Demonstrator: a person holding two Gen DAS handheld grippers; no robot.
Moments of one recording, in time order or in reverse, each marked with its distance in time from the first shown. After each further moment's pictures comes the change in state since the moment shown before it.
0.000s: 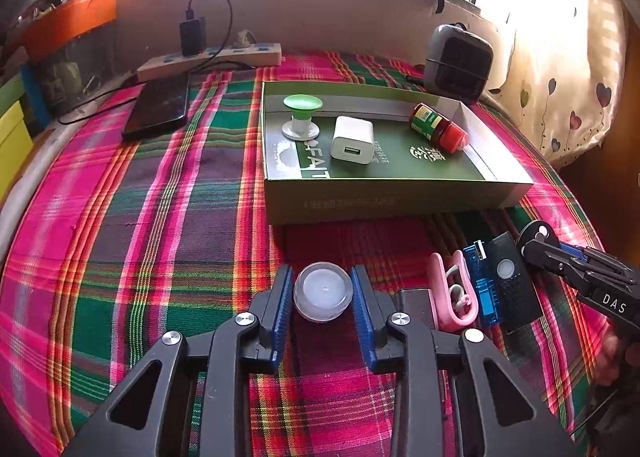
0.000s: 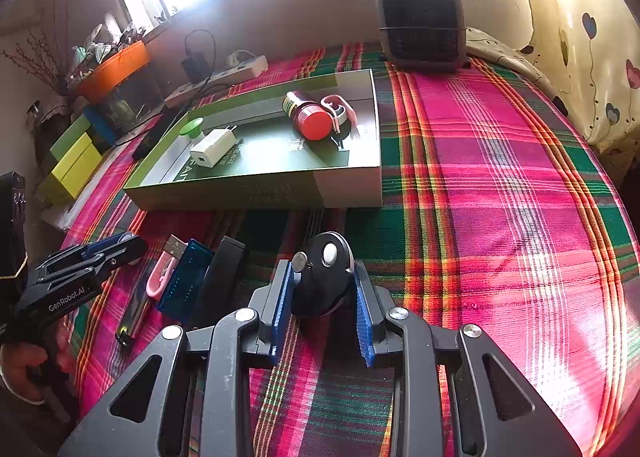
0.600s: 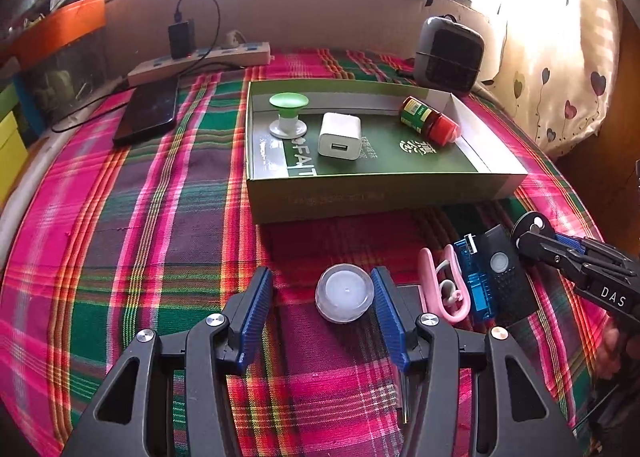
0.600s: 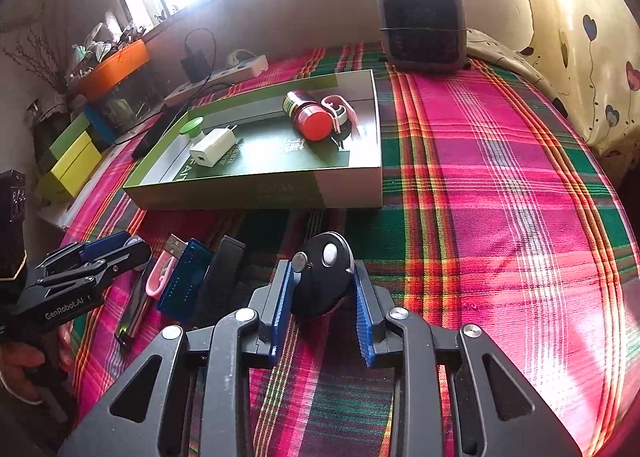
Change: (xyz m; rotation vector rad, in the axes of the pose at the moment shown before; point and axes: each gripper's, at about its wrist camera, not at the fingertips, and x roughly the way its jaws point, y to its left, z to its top) left arm 0.001 -0.011 -0.001 0.039 0.009 0.001; right arm 0.000 0.001 0.000 -0.003 -0.001 -0.004
